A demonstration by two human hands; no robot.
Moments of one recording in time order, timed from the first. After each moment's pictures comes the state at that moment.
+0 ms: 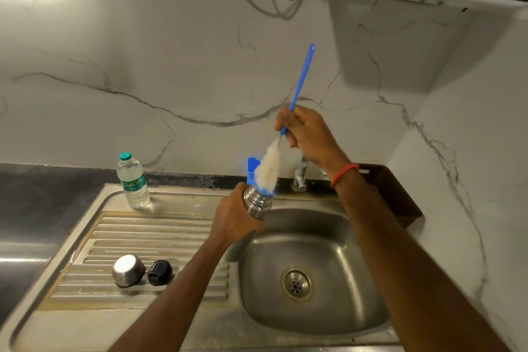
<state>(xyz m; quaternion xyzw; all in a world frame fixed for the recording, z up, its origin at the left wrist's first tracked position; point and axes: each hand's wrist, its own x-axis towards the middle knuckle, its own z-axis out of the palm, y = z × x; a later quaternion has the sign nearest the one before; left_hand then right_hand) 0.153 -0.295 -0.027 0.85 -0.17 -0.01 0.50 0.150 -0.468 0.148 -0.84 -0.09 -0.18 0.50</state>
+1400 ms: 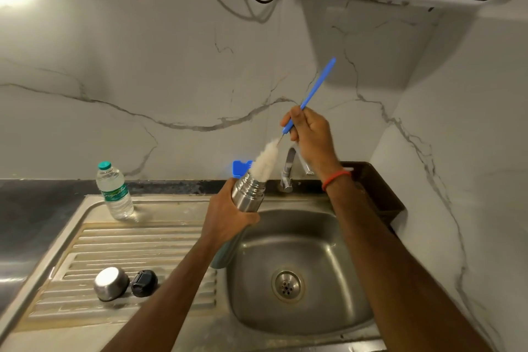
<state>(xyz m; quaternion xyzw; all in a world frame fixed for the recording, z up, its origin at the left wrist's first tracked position) 0.142 -0.311 -0.006 0.82 -0.19 0.00 0.54 0.140 -0.502 0.137 -0.79 -0.01 -0.29 0.54</state>
